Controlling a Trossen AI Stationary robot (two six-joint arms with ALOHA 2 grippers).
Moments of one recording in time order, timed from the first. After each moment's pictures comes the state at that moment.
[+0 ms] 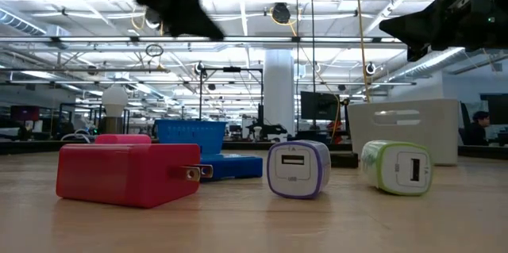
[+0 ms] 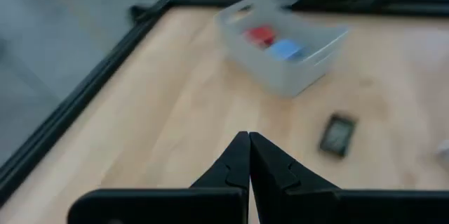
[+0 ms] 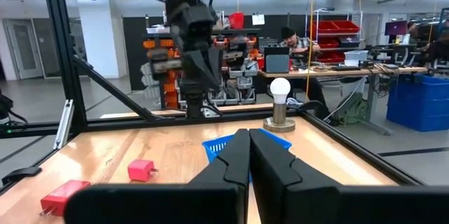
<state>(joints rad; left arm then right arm) -0.01 1.28 0.81 -0.01 -0.24 -0.05 -0.07 0.26 0.02 0.39 0.05 0.03</state>
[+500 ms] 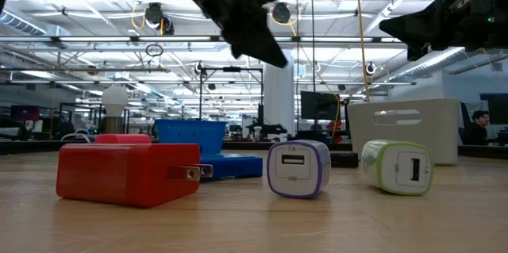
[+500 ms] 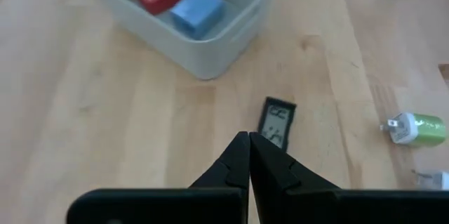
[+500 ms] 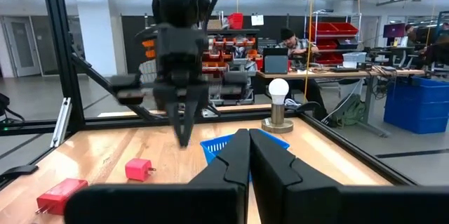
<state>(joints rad) -0.01 1.77 1.28 -0.24 0.03 -0.01 -0.07 0.26 0.02 0.39 0.06 0.02</state>
